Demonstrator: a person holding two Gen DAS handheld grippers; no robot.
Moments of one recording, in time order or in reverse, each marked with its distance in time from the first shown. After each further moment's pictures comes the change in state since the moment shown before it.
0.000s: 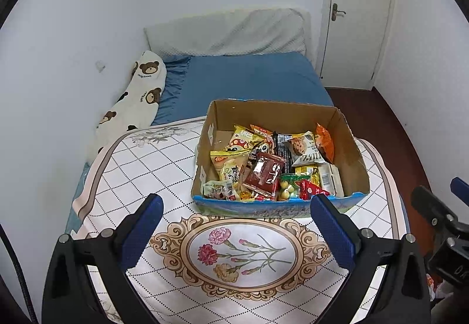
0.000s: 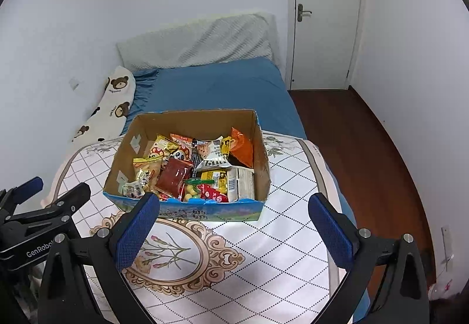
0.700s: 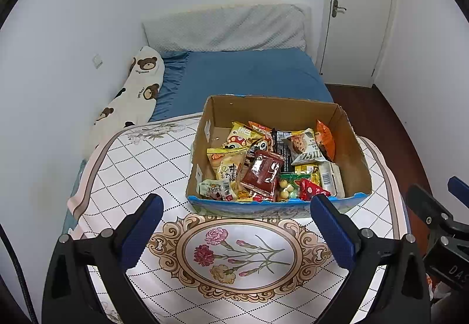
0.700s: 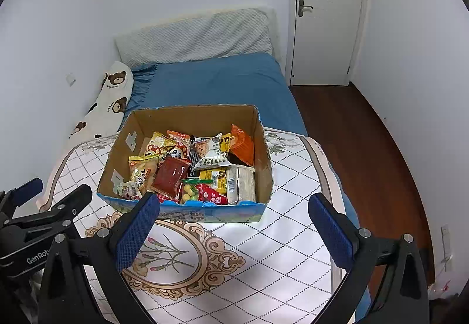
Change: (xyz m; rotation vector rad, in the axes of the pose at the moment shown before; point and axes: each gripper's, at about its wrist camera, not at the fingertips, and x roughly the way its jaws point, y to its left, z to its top) left arm 0.013 -0.003 0.001 0.003 0.019 -0.012; right arm 0.015 0.001 0.003 0.000 0.017 -0.014
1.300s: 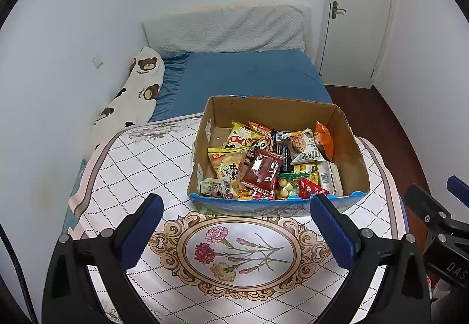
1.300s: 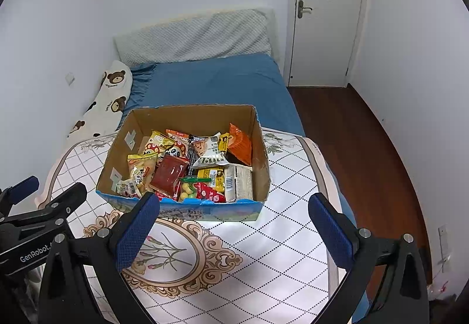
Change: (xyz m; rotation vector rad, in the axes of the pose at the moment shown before) left arm -0.004 0.001 0.000 -0.003 0.000 -0.003; right arm -0.005 -0.001 -0.004 -0.002 -0.006 -0.008
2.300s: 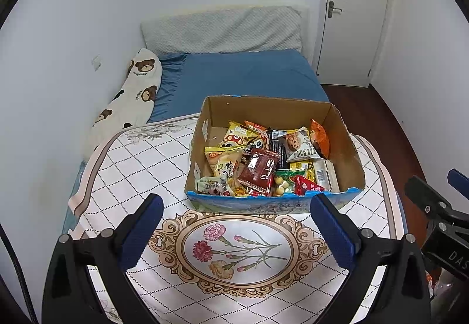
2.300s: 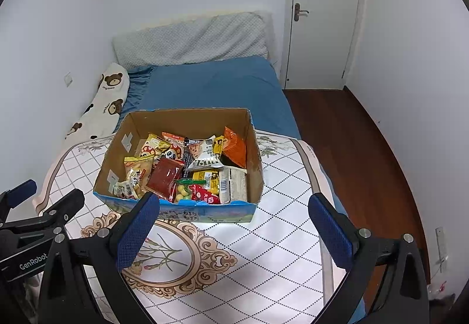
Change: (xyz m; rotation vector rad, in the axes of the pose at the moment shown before) left arm -0.010 -0.003 -0.002 0.008 -0.003 -0.011; right arm -0.010 -0.006 0.005 -0.010 -0.012 -0.018
